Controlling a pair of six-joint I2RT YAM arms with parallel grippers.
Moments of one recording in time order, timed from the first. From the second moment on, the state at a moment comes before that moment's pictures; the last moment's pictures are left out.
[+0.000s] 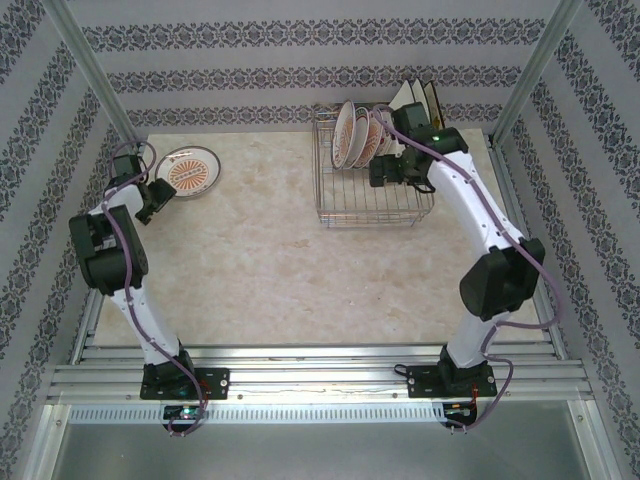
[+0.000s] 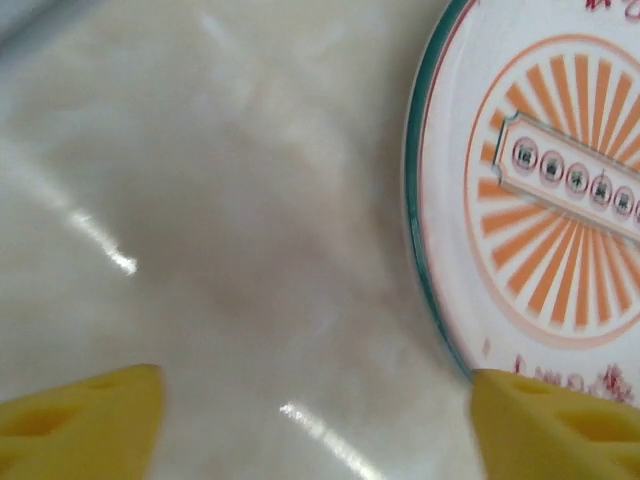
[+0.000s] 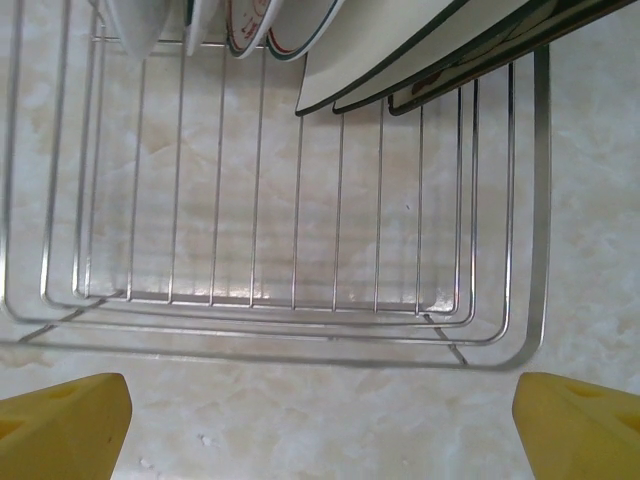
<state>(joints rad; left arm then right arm) 0.37 1.96 1.38 -0.43 0.04 -0.53 0.29 1.75 1.82 -1.12 0.09 0.22</state>
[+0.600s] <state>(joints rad) 0.08 1.50 1.44 -1.09 -0.05 -0.26 0.38 1.74 1.90 -1.11 0.09 0.23</state>
